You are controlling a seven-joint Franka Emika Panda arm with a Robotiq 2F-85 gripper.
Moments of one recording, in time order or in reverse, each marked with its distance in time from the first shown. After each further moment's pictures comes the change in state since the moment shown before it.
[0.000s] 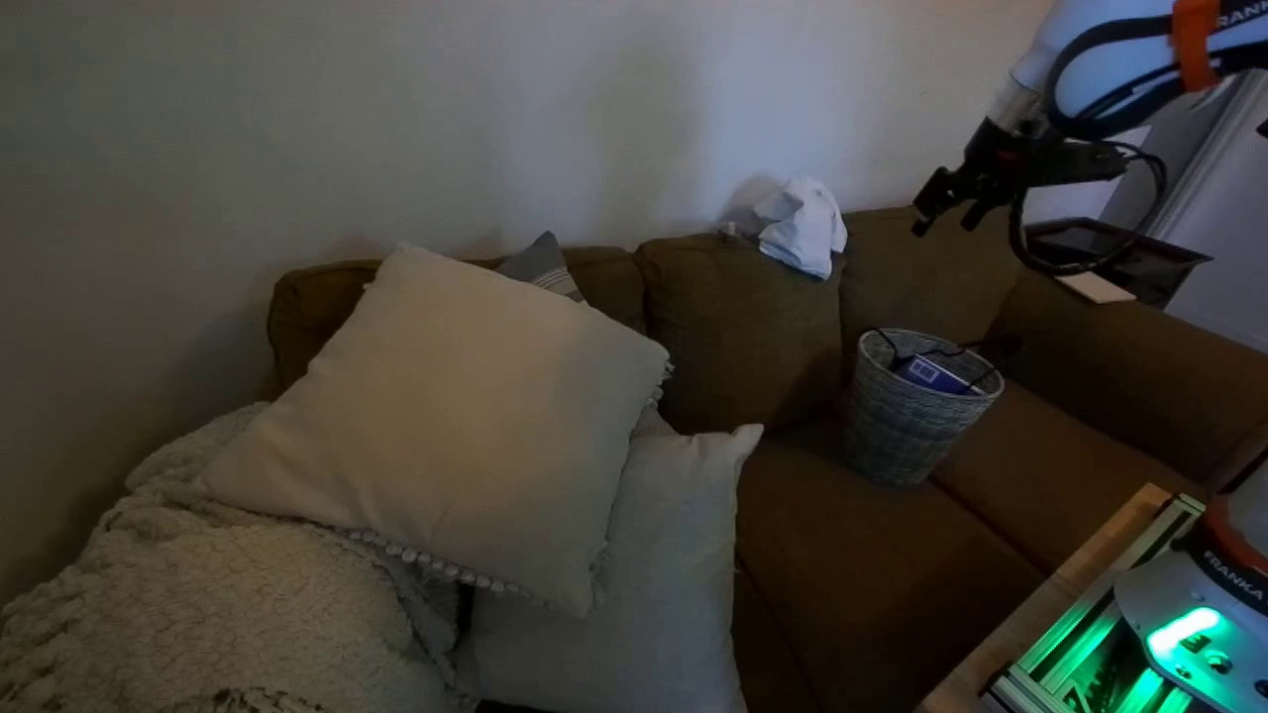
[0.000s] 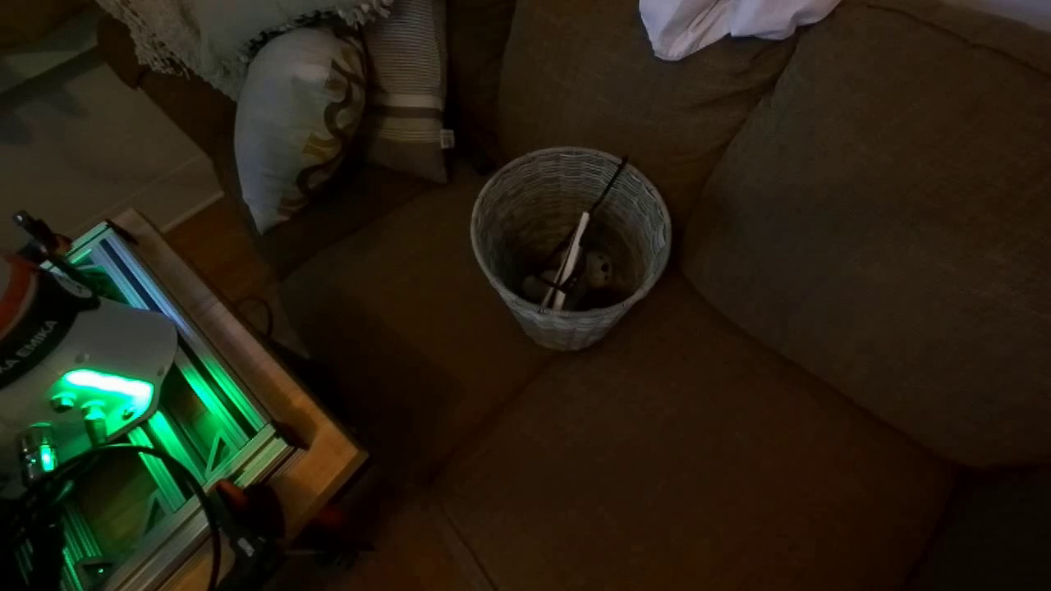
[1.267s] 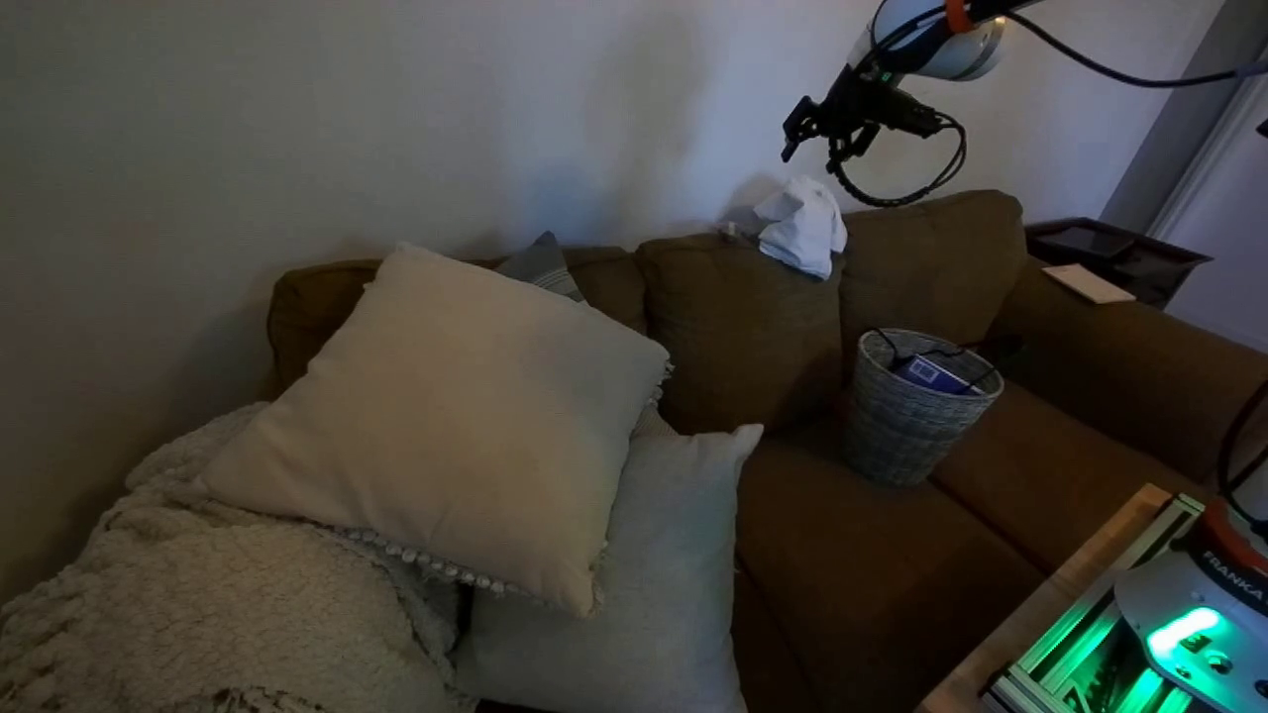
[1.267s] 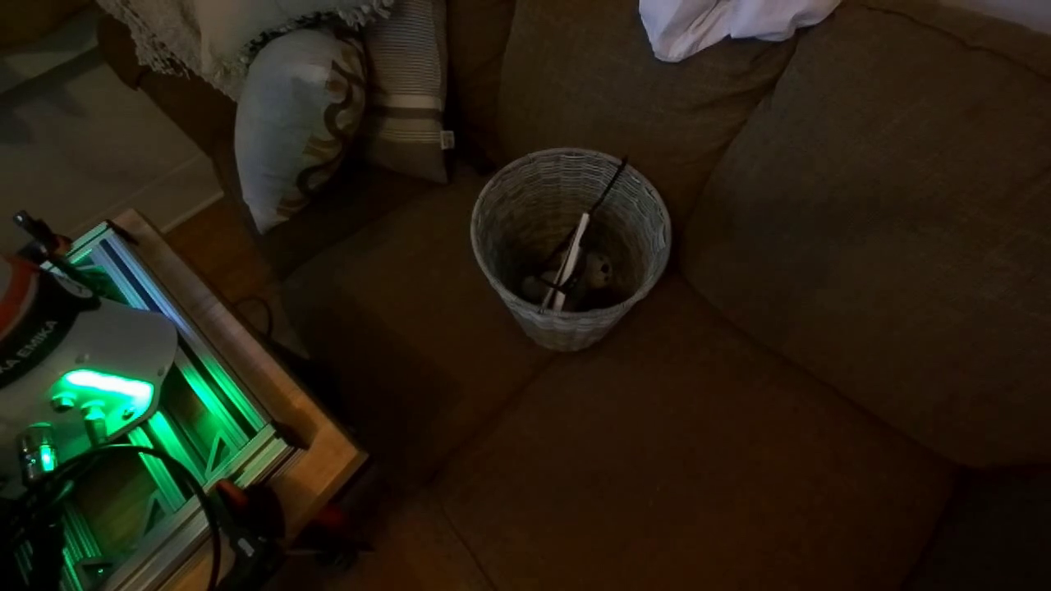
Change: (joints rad) arm 0.094 0.594 -0.034 0.695 0.193 0.037 0.090
